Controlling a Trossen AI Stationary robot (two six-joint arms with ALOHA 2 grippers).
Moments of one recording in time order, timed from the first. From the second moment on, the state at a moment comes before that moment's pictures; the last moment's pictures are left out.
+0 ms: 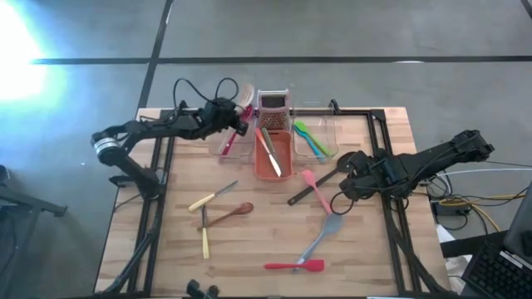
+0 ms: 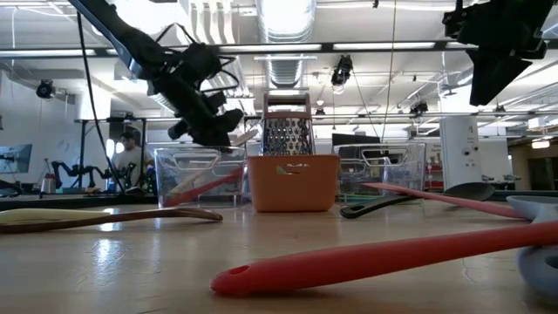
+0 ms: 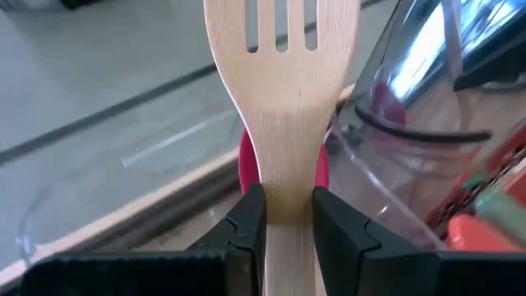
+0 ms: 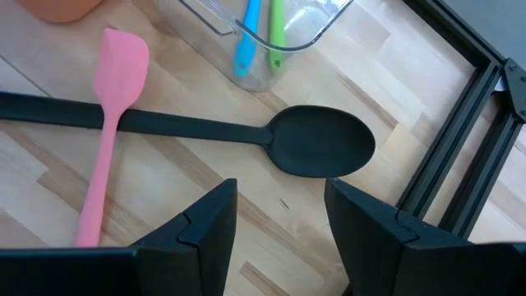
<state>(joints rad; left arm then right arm) 0.61 1.50 0.87 0.05 -0.30 -0.22 0.32 1.10 0.93 -1.35 0.55 1.17</state>
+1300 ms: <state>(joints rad) 0.61 1.38 0.92 -0.02 -0.26 -0.08 0.32 1.10 0.93 -1.35 0.54 1.20</state>
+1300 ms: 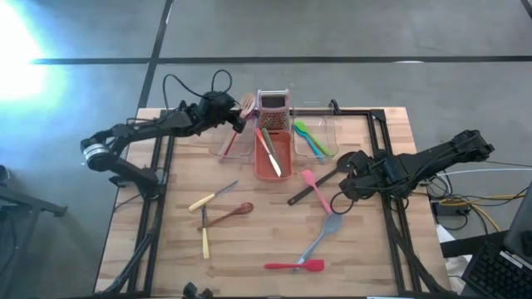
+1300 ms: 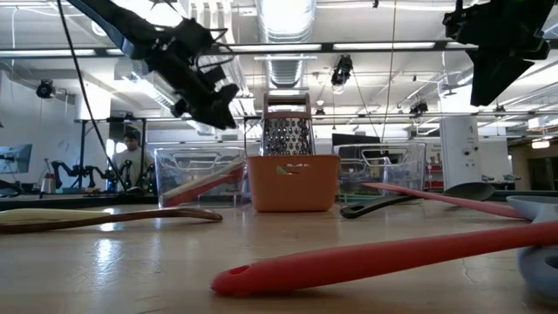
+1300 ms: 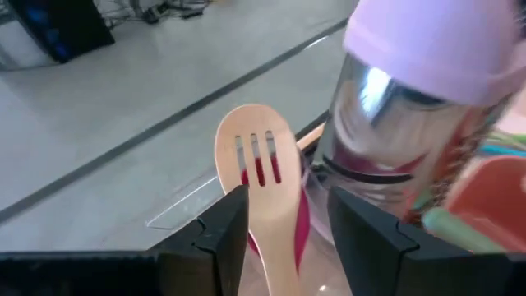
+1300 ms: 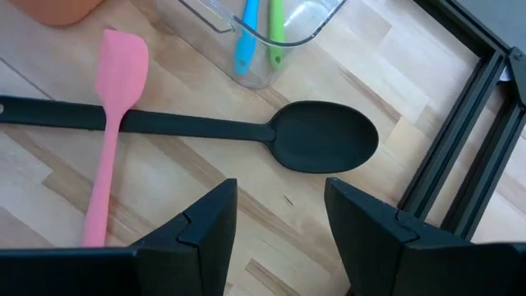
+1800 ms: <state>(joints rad) 0.48 1.09 0.92 -0.07 -0.02 -0.09 0.32 1.10 0.93 -1.35 0.54 1.17</state>
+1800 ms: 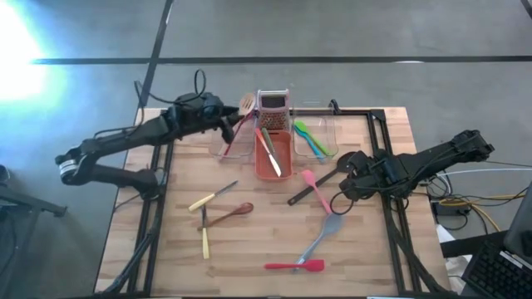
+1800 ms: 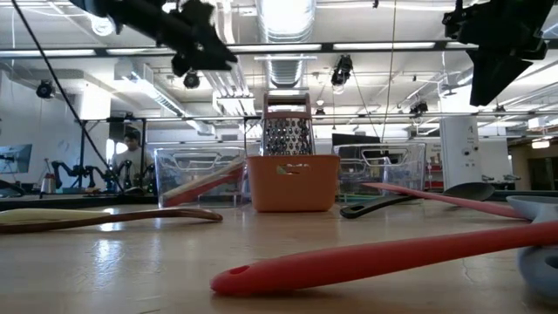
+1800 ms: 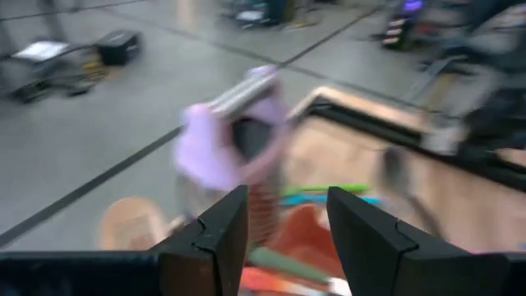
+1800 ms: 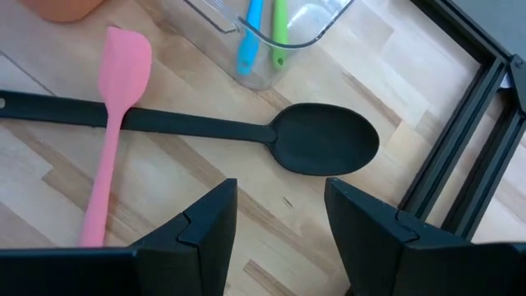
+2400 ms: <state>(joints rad) 0.02 0.94 0.89 -0.23 0.00 -0.20 0.32 1.10 0.93 -1.08 0.54 1.04</state>
